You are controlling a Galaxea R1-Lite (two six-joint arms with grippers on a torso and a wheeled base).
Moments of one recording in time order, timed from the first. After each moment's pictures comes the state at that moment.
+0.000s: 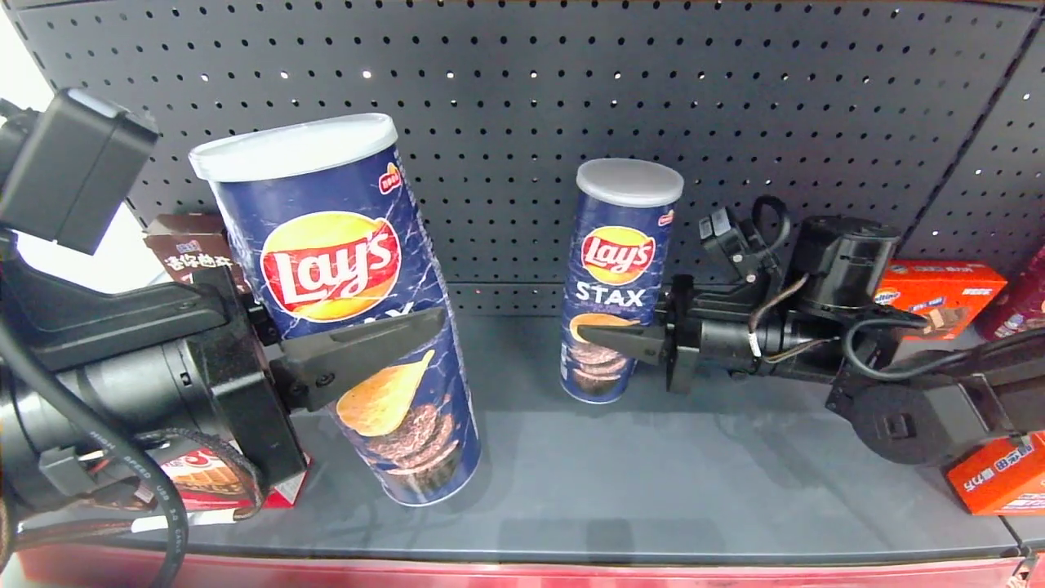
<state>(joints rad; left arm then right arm) -0.62 1.23 -0.73 -0.49 -0.25 -0.03 0.50 1.85 -0.97 -0.91 0.83 -0.14</state>
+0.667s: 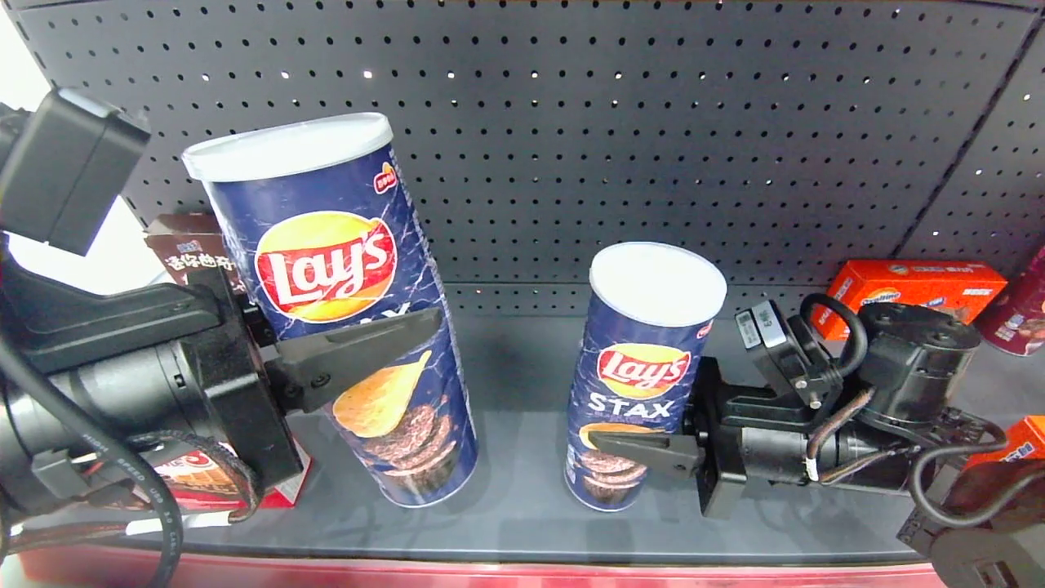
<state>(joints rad) -0.62 1.23 -0.72 -0.49 -0.25 -0.03 0.60 1.75 -0.59 -1.17 0.80 -0.15</state>
